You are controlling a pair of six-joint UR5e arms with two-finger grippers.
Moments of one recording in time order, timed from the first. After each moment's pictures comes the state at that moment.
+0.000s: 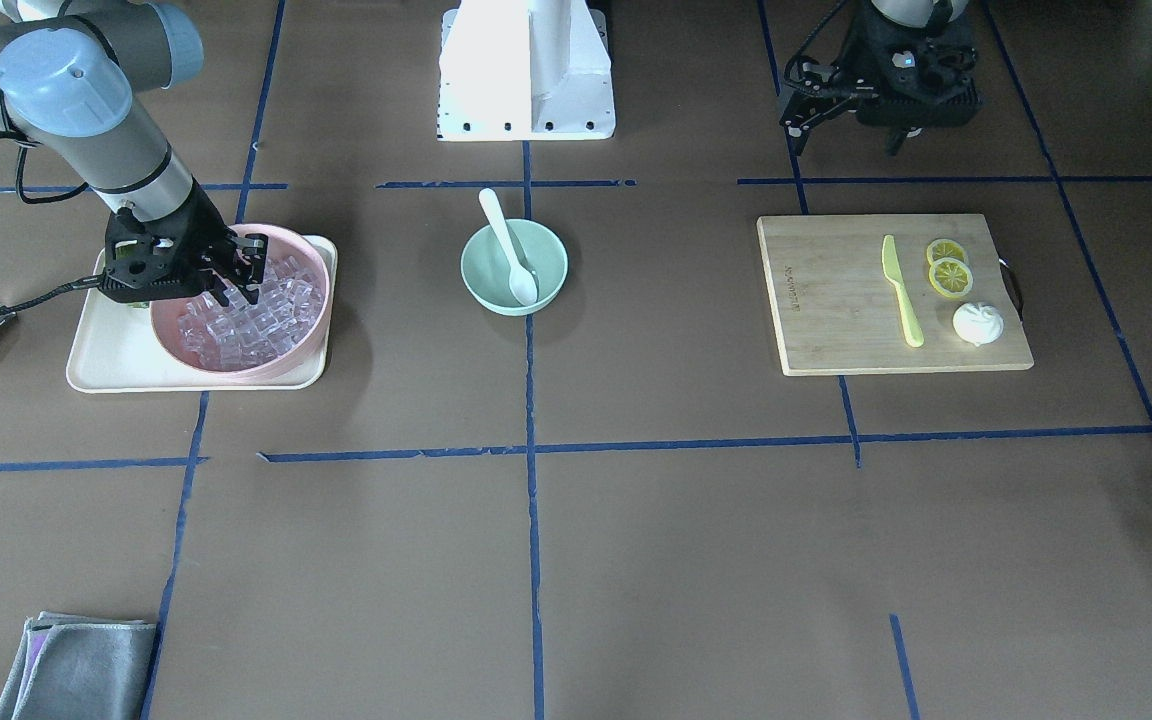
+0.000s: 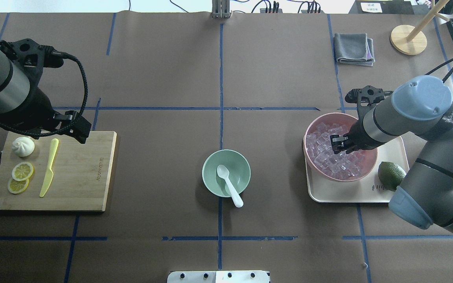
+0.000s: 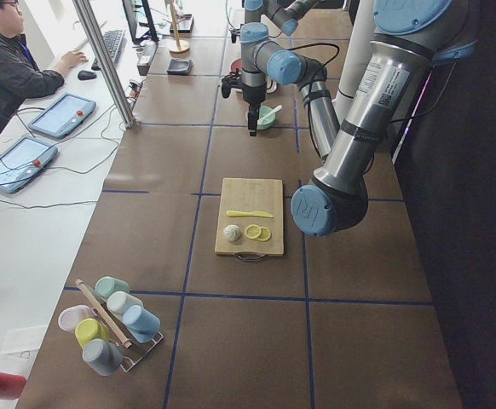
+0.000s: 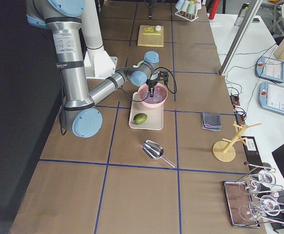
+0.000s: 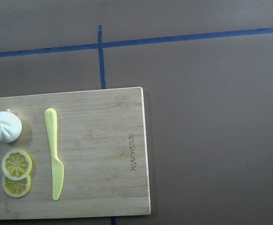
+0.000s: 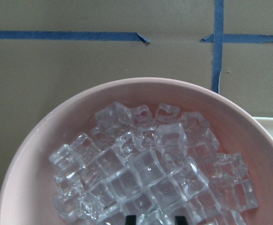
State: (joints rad) left arm -0.82 -1.99 -2.29 -1.00 -2.08 -0.84; right arm 0.73 -1.40 1.94 -1.41 2.04 1.01
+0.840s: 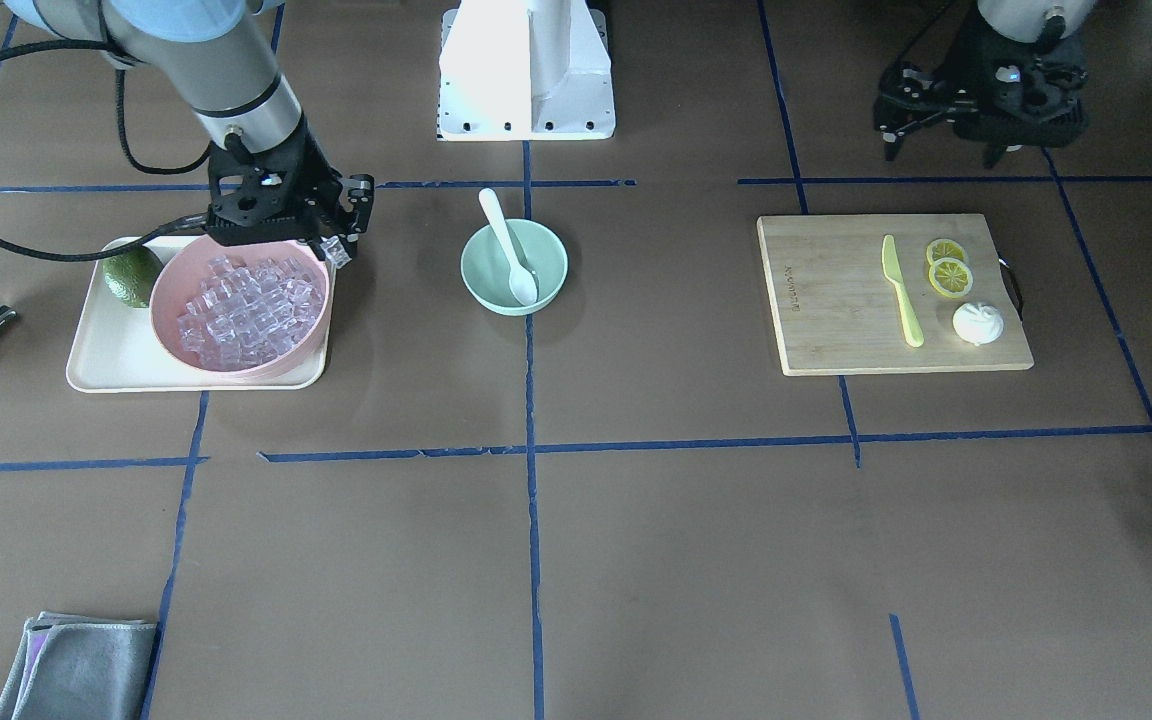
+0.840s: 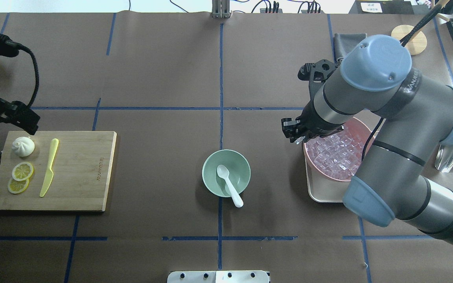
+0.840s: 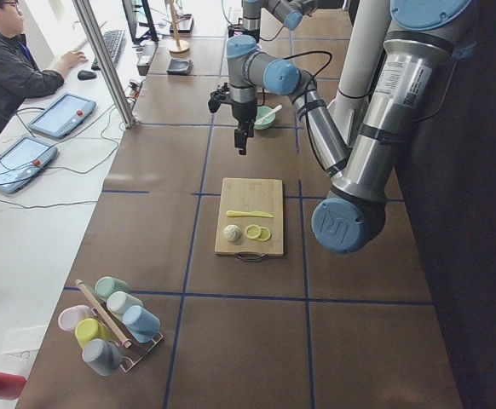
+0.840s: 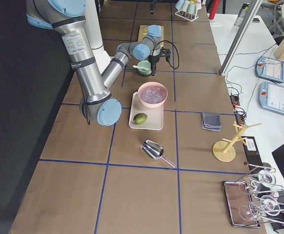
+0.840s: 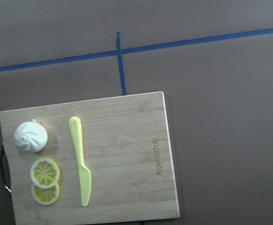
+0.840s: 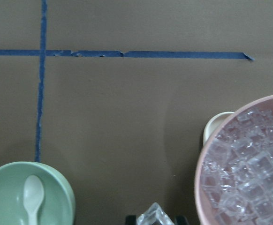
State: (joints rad) left arm -1.01 -1.84 -2.28 -0.97 -2.15 -0.42; right arm 0.66 -1.07 2.00 -1.72 2.01 1.08
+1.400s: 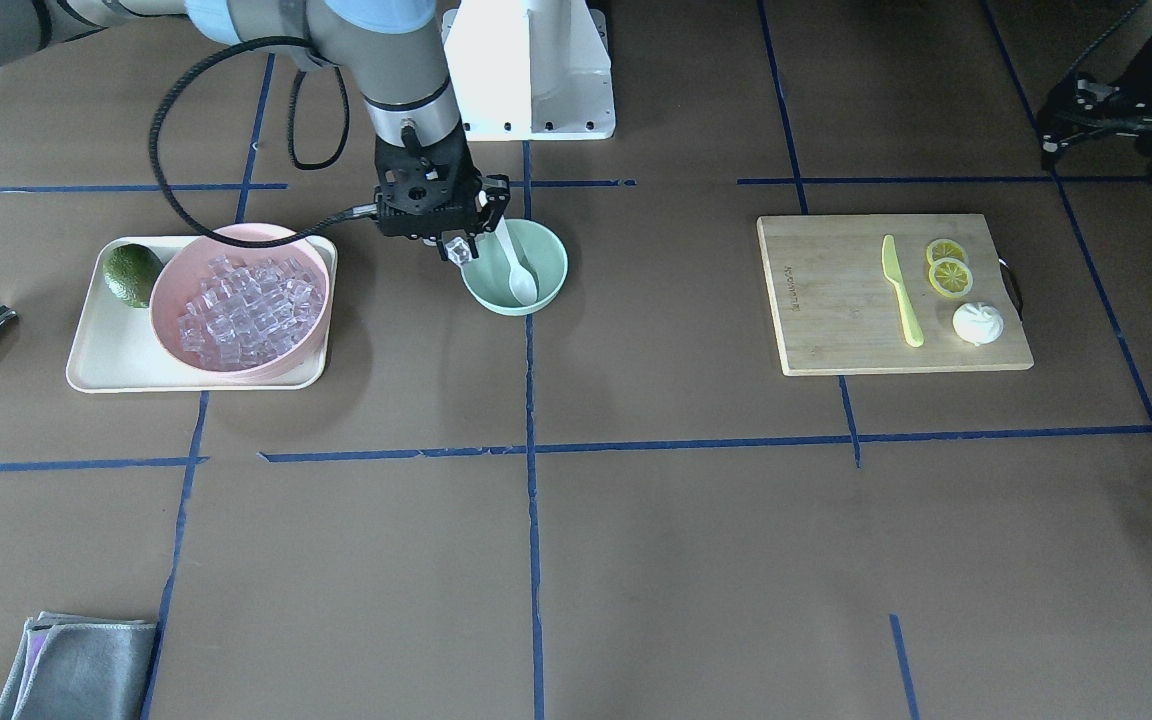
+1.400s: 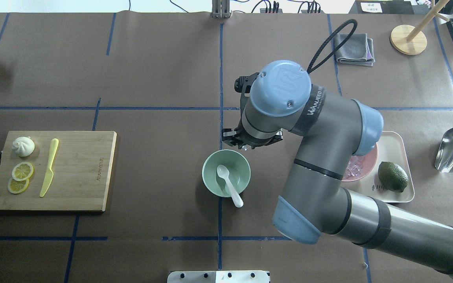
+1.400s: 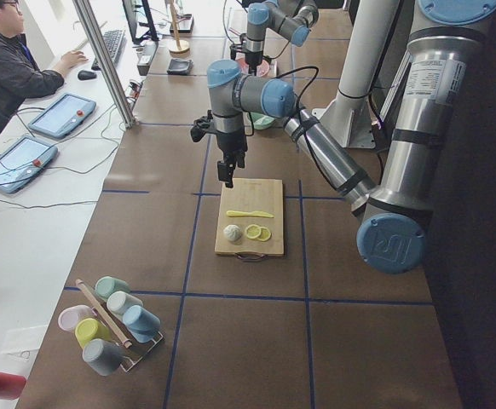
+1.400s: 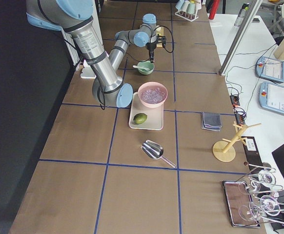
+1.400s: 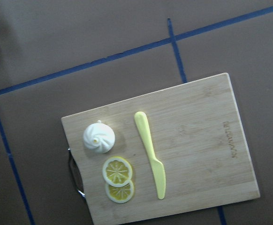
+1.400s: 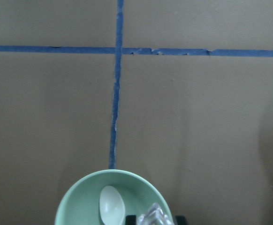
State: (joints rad) left arm -1.25 -1.71 -2.18 -1.00 -2.20 -0.05; right arm 0.51 -0.85 1.82 -1.72 1.85 1.18
